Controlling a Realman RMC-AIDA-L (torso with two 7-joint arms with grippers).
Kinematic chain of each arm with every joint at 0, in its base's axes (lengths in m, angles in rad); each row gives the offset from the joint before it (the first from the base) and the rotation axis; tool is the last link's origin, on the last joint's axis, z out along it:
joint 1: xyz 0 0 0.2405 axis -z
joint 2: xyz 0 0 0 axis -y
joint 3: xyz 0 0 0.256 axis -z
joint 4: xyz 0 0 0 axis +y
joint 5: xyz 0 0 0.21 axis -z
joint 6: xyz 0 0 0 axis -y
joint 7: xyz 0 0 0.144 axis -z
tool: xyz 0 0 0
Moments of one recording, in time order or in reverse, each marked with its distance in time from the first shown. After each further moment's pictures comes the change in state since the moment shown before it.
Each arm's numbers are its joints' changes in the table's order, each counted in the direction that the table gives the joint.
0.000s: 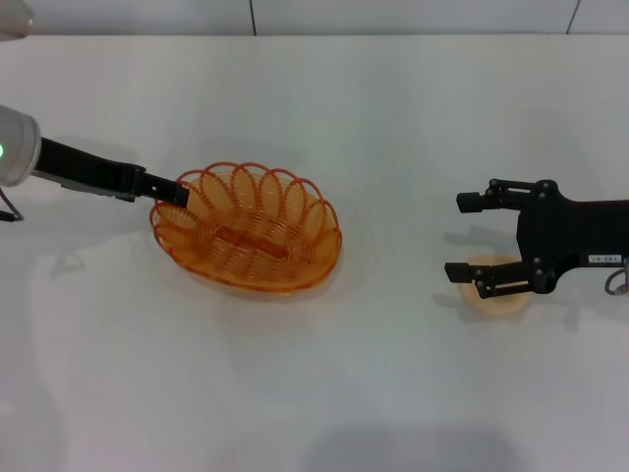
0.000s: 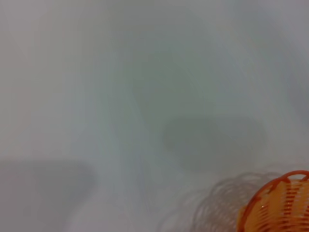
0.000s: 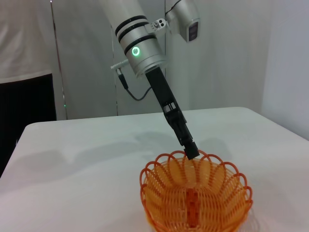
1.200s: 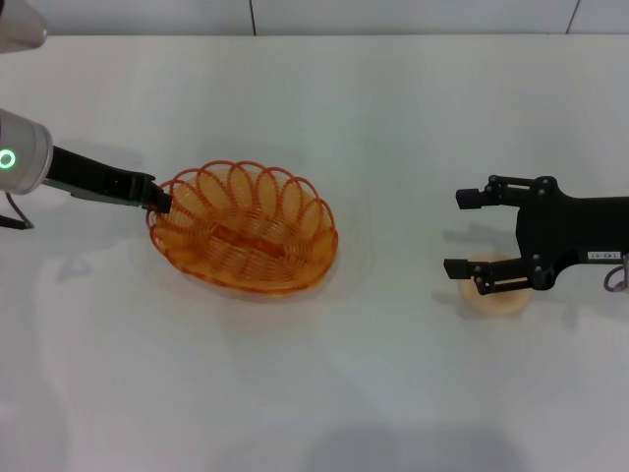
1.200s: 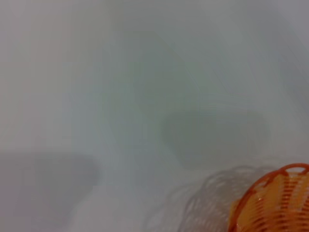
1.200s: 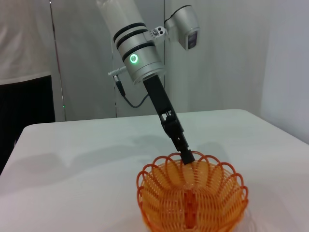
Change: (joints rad) left arm -0.002 0.018 -0.015 0.000 -0.012 0.007 0.022; right arm -0.004 -0.001 -0.006 0.000 0.000 0.000 0.001
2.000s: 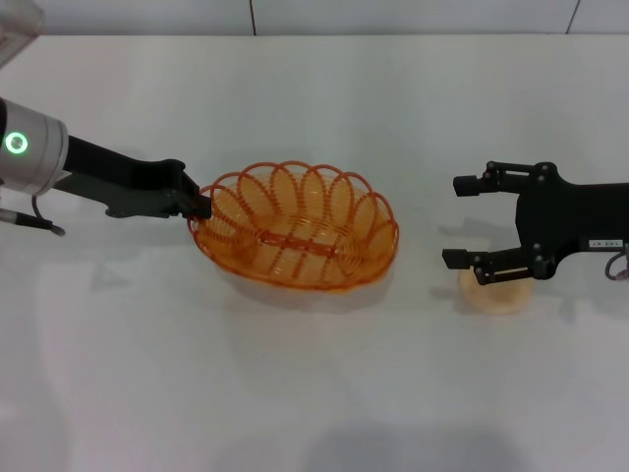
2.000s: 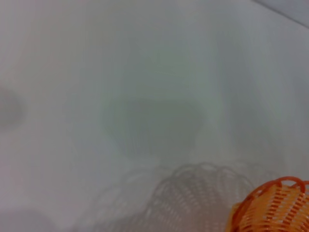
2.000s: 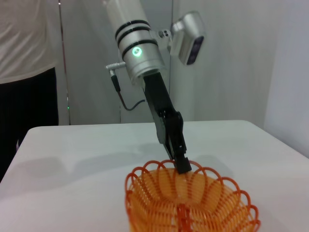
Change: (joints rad) left arm -0.006 0.002 -0.003 0.049 0.126 -0.170 0.285; right arm -0.002 0.001 0.000 -0.044 -0.006 0.019 0.000
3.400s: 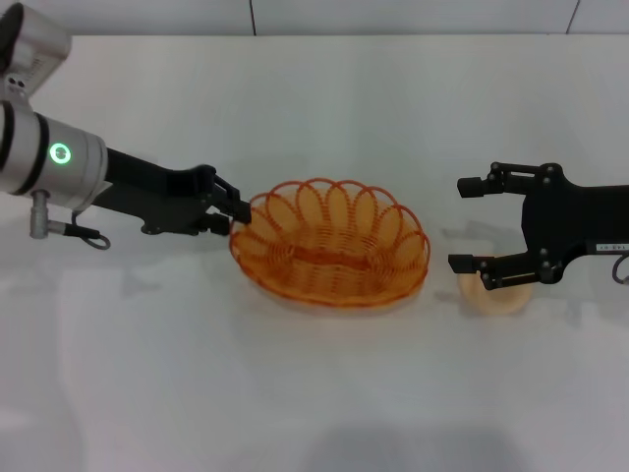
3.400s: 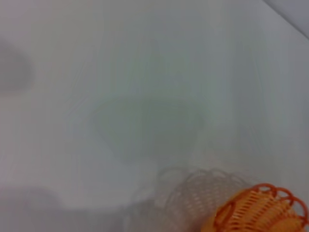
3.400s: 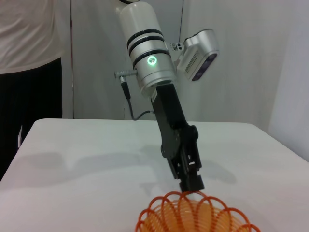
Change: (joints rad) left arm -0.004 0.059 -0.012 -0.008 -0.002 0.060 0.154; right arm 0.016 0.002 0.000 -0.033 0.007 0.017 0.037
